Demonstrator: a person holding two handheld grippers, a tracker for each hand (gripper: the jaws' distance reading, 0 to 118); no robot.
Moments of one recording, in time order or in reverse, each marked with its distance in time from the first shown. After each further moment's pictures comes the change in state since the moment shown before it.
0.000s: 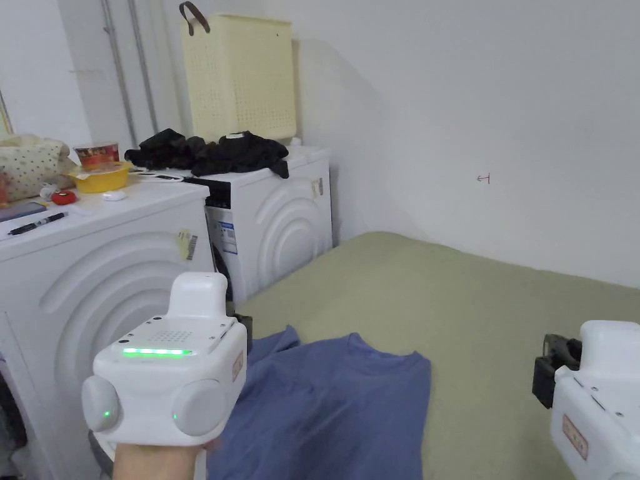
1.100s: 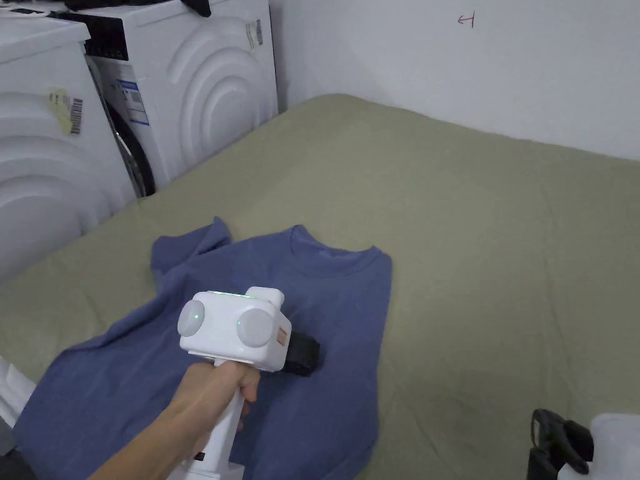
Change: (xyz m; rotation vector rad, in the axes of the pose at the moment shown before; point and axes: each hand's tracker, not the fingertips) left arm 0.135 -0.174 -0.292 -0.827 -0.281 -0.133; right arm 0.022 -0.139 -0.055 -0.366 -0.016 -0.014
